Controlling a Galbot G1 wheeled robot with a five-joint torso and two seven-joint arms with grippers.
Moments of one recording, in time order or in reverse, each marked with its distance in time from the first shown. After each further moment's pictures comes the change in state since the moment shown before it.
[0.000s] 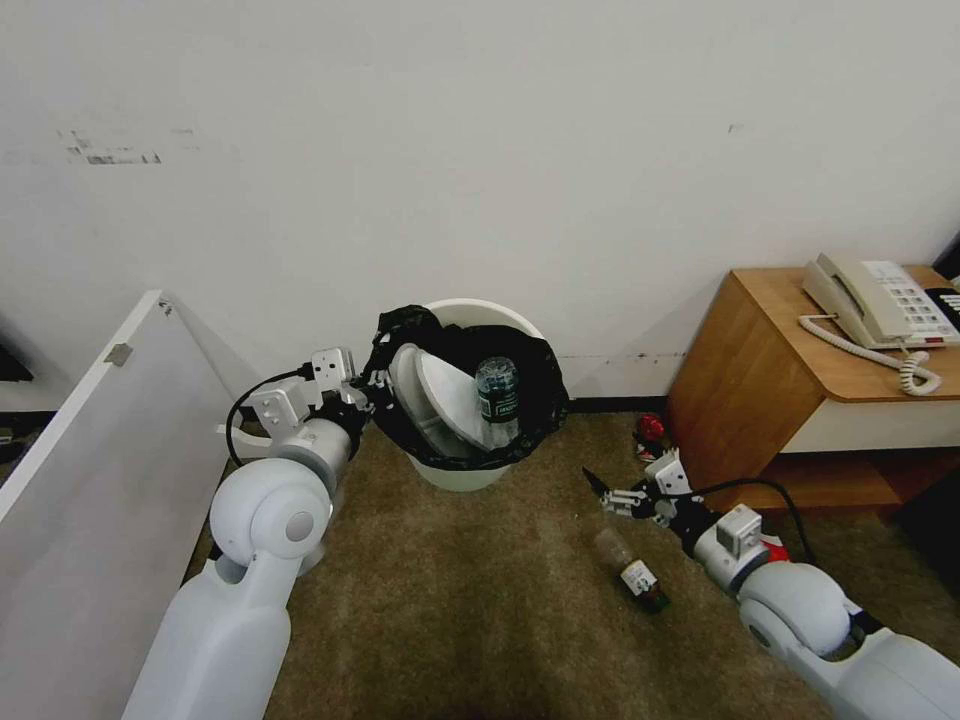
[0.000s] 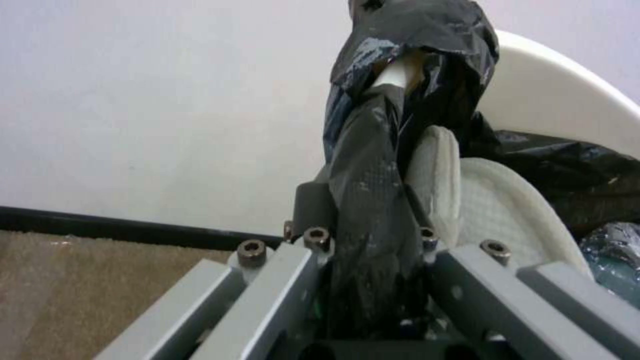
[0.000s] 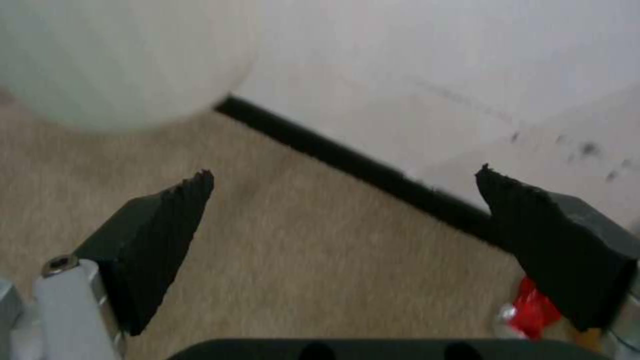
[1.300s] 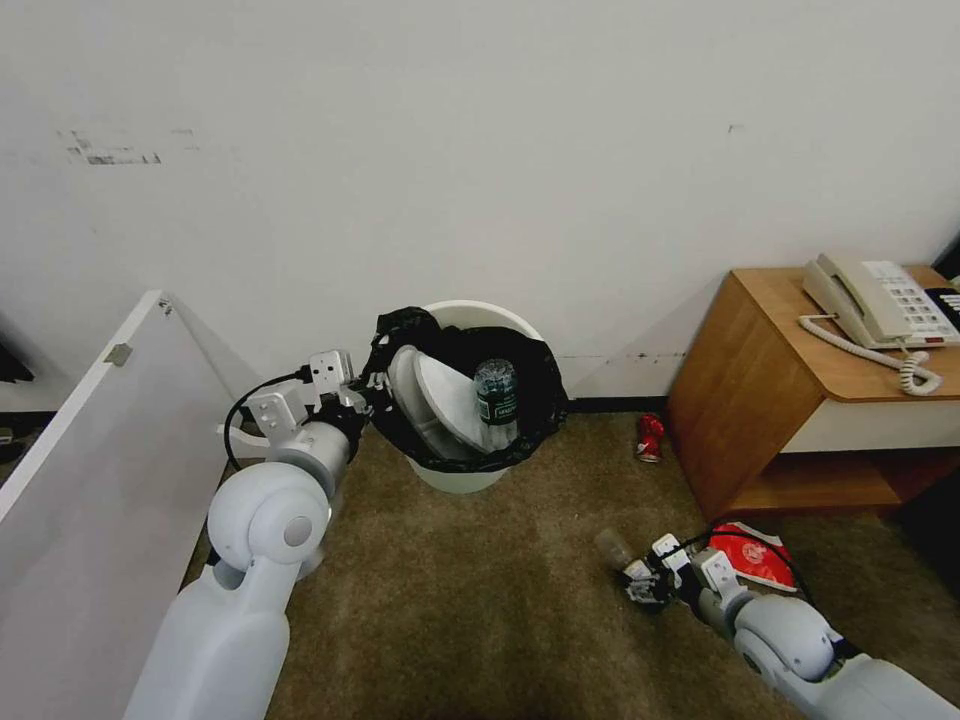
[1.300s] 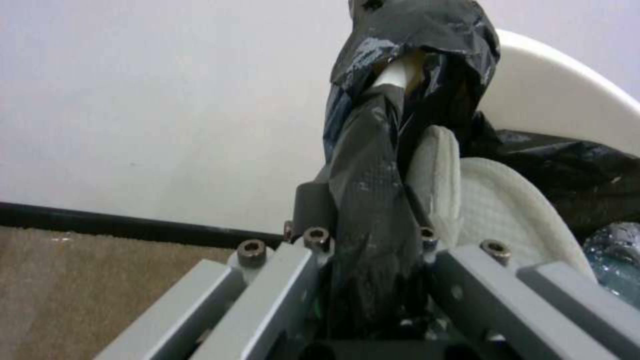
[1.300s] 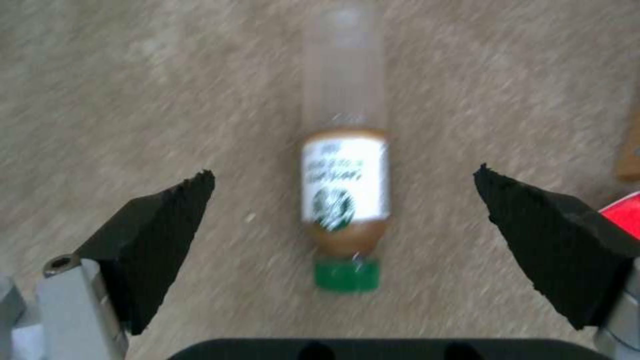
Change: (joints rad) left arm 0.013 -0.007 -0.006 -0.008 0.005 0.000 0.001; right arm -0.002 0.031 -0.038 -0.124 -0.031 -0.457 -0.012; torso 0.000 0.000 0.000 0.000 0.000
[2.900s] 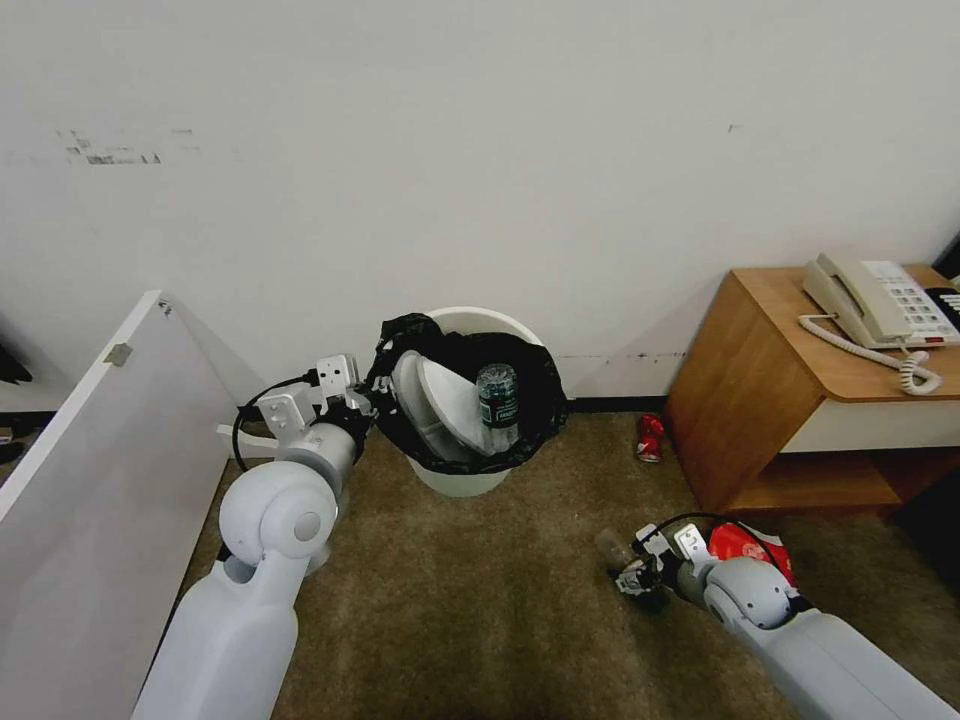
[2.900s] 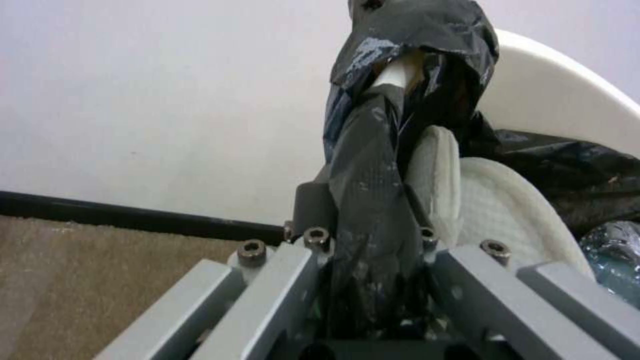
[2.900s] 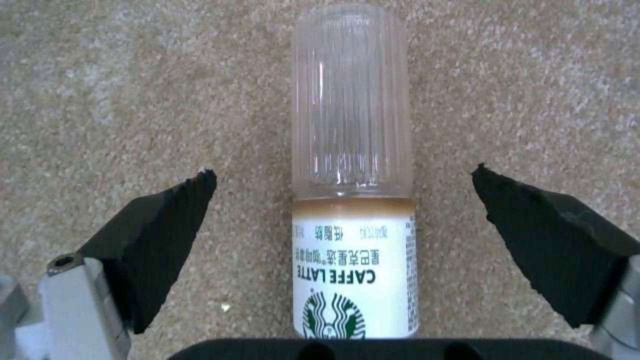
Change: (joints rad) left arm -0.006 -0.008 0.009 0.037 0.012 -0.006 0.009; right arm 0.207 0.145 -0.056 -0.261 -0.074 -0.114 -0.160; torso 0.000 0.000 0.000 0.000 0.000
